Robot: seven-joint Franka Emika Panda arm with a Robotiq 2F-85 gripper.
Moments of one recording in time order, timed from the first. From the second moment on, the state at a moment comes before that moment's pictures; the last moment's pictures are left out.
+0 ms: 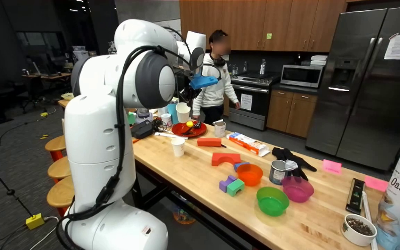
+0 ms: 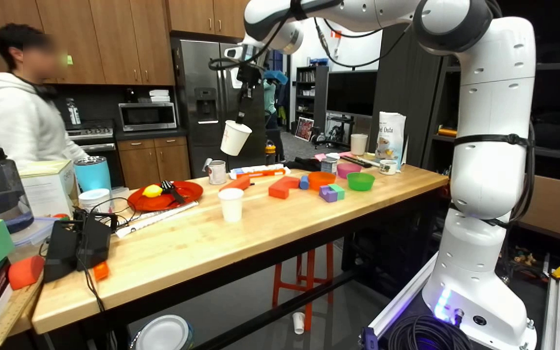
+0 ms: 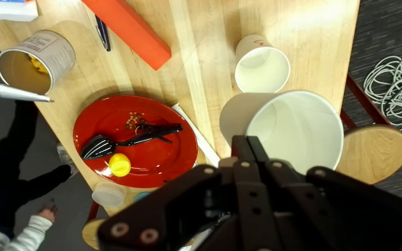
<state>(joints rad) 0.11 0.14 0.12 -1.59 0.22 1.92 -1.01</state>
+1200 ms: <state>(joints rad) 0.11 0.19 0.14 -1.55 0.34 1.72 -1.00</state>
